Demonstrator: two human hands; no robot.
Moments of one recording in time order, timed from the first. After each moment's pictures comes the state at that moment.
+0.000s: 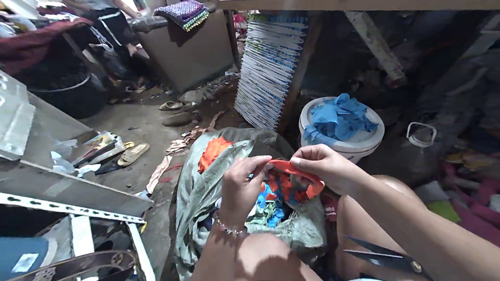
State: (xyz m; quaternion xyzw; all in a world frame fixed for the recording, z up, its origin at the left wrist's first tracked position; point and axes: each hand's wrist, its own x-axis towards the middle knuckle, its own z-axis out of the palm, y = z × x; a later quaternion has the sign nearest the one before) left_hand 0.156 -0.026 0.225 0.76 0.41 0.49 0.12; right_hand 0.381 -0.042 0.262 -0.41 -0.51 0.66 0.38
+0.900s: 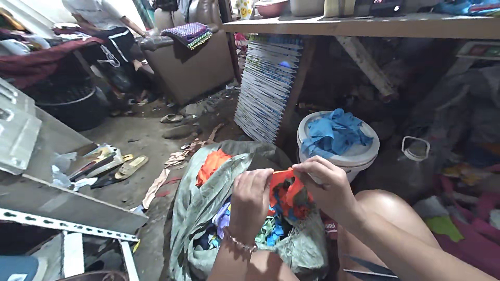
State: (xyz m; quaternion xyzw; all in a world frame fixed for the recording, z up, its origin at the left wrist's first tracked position) left_hand 0.176 -0.026 0.211 0.79 0.40 0.45 -0.09; right_hand 0.373 -0.050 0.226 -0.39 -0.72 0.06 0.57
